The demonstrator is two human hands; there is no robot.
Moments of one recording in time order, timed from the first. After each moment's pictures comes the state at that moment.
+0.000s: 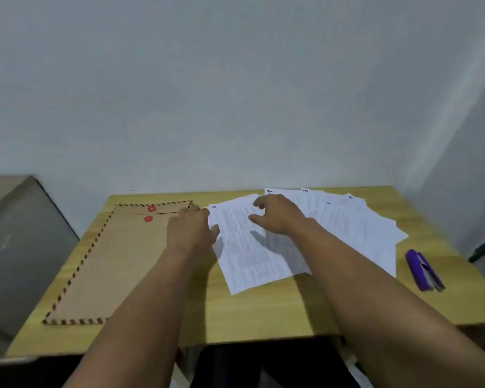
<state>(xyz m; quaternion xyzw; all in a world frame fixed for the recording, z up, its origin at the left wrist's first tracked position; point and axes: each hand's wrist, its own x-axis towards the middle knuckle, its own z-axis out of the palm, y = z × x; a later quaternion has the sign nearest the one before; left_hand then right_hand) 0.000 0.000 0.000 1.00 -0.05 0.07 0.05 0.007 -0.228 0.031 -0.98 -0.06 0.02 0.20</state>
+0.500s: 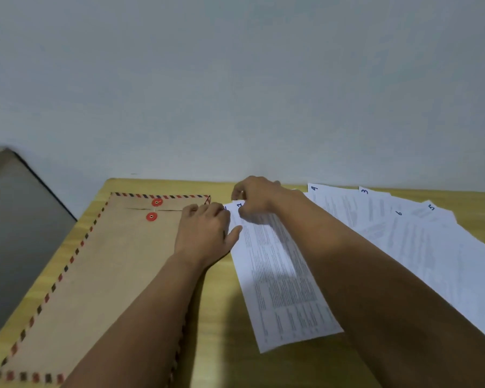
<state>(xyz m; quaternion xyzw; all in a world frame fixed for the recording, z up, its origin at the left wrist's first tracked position) 0.097 0.035 -0.085 0.98 -0.14 0.15 0.01 0.179 -0.134 -0.023 -0.97 -0.16 0.14 0.14</state>
